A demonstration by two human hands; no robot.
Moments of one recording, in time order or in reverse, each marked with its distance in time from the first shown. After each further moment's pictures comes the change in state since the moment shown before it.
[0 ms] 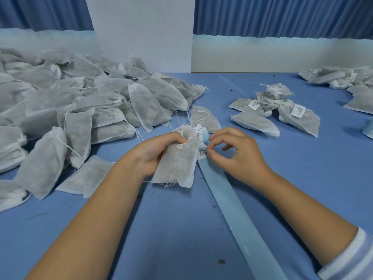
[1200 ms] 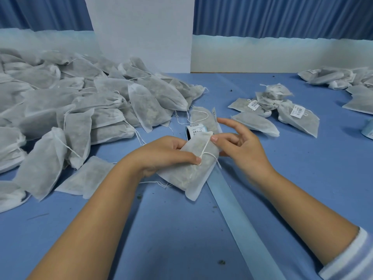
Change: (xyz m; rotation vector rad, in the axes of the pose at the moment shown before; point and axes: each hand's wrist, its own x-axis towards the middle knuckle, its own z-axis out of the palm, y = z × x) left_hand -0.015 0.001 0.009 0.615 -0.101 0.168; right_hand 0.006 -0.012 -0.002 0.669 0.078 0.431
